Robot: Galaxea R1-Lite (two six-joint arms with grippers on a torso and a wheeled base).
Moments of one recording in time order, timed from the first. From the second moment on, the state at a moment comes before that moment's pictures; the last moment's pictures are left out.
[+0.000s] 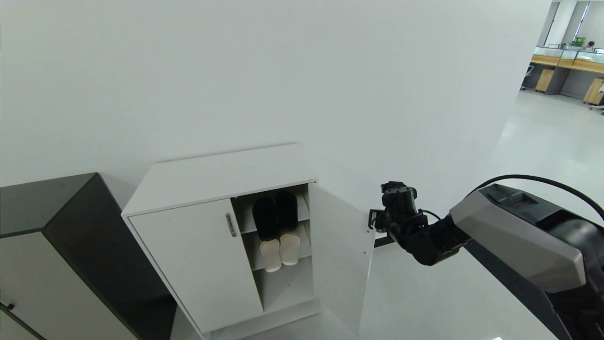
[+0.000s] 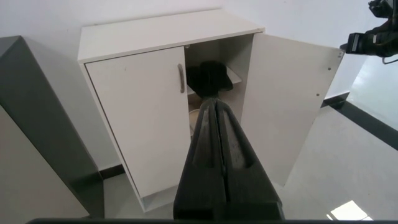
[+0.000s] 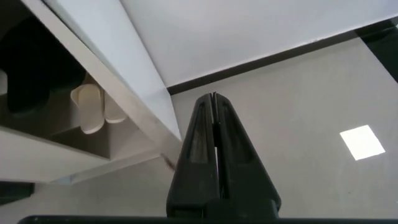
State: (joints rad) left arm 0.00 0.00 0.00 0.00 -0.04 0.02; right arm 0.46 2.46 -1.40 -0.69 -0.34 0.29
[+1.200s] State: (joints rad) left arm 0.00 0.00 0.00 0.00 -0.03 0.02; right arm 0.70 2.33 -1.00 -1.08 -0.32 0.11
